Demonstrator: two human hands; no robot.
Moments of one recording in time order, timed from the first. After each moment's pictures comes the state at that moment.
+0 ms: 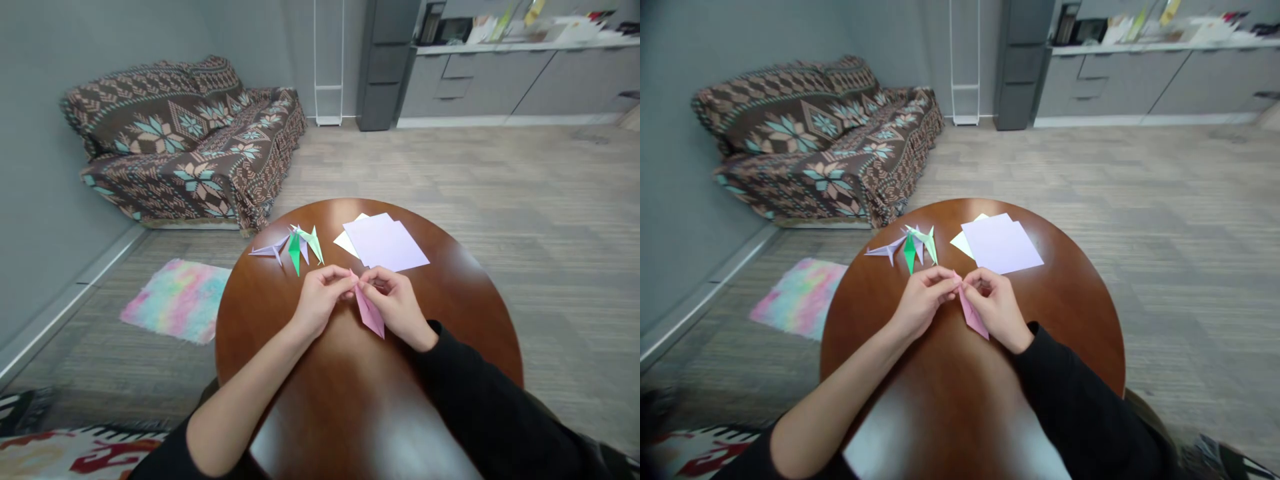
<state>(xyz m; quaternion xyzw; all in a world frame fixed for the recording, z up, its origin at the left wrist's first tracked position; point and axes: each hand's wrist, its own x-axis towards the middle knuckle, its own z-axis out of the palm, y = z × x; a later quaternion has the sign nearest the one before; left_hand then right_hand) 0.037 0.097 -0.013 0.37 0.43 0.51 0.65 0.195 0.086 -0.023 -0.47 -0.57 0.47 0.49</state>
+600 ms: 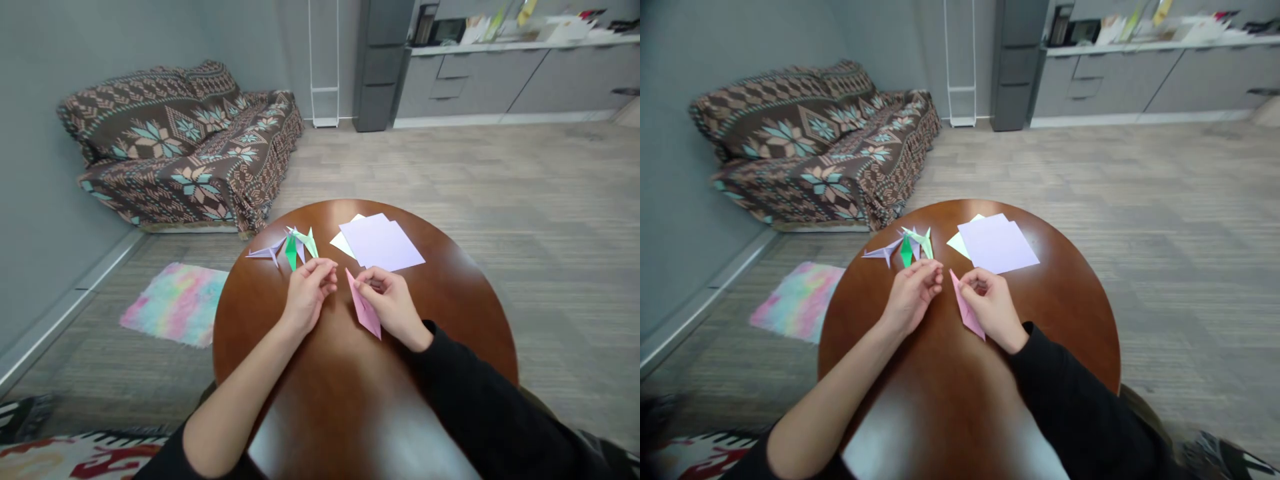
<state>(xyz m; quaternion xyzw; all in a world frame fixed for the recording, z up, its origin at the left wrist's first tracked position) 0.030 0.104 -0.007 0.34 0.43 0.55 0.63 0.194 0.086 -0.024 -0.48 -0.54 0.47 0.50</state>
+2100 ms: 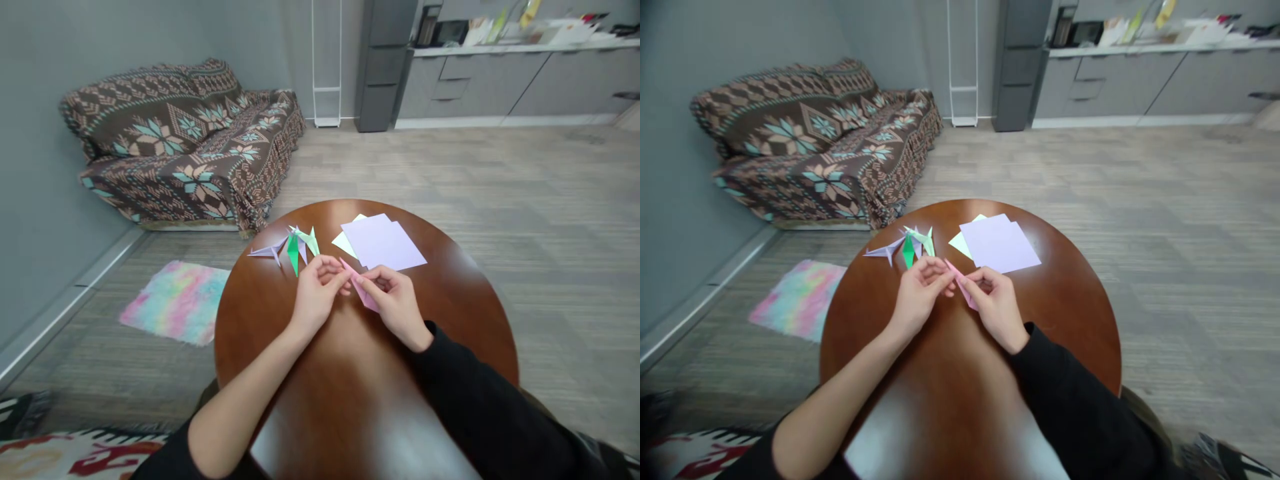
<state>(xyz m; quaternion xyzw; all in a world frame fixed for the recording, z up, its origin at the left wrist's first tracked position) 0.036 0.101 -0.014 0.45 0.43 0.55 0.56 0.193 0.086 -0.023 -0.48 -0.53 0.46 0.52</state>
